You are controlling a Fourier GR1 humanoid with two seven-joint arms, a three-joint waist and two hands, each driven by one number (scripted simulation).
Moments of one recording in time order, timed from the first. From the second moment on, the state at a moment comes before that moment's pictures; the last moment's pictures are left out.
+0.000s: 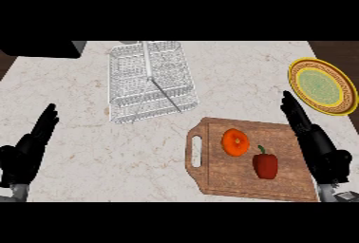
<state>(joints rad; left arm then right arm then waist) -0.01 0.59 -0.21 -1.39 0.30 0.24 -0.11 -0.05 -0.50 0.30 -1.72 -0.17 -0.26 0.10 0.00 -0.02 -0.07</state>
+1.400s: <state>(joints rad) -0.16 0.38 -0.32 -1.49 0.39 0.20 0.12 0.84 -0.20 0.21 -1.92 0.51 -0.93 -0.27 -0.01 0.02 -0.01</state>
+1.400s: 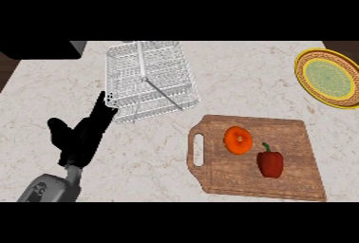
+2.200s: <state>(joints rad) -0.21 0.36 -0.34 -1.49 0.38 0.19 0.15 0.96 -0.01 0.35 -2.10 1.18 -0.74 0.38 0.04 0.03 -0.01</state>
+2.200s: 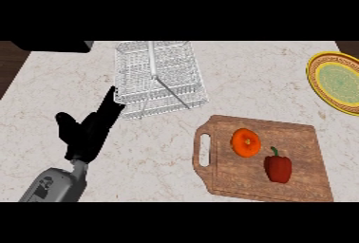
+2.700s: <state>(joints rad) -0.21 0.35 -0.33 -1.47 0.38 0.18 0.16 0.63 0.00 0.50 -2.03 1.52 -0.44 0.93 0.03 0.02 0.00</state>
